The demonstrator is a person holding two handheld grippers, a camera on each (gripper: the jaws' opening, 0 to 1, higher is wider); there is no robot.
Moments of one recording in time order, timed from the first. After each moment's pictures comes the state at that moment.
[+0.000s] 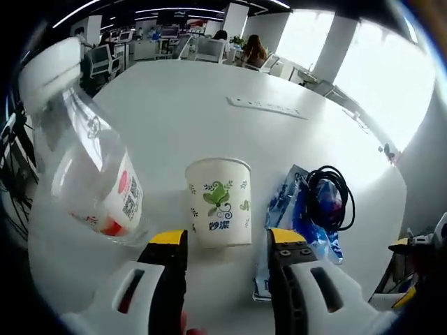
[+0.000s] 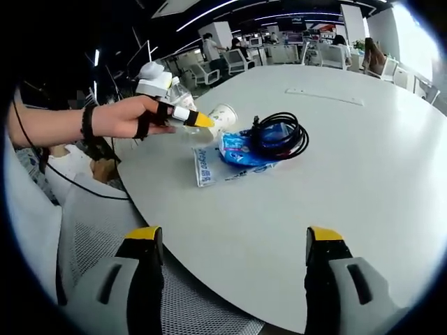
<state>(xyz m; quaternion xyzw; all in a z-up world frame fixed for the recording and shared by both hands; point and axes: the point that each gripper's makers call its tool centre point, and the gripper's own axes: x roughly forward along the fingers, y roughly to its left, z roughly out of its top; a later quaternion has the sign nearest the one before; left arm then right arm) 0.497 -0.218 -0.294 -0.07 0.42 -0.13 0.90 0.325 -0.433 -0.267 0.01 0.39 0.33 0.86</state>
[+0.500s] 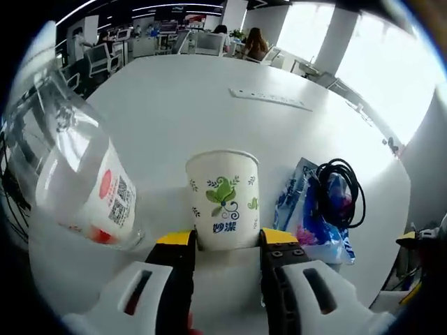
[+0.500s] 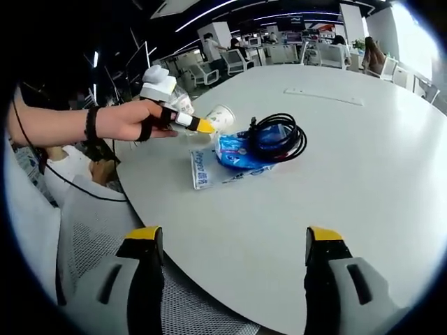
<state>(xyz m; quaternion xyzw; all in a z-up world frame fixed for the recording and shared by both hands) 0.508 -0.213 -0.315 -0.05 0.44 -0.13 0.89 0.332 -0.434 -0.267 0.01 0.39 0.33 0.86</state>
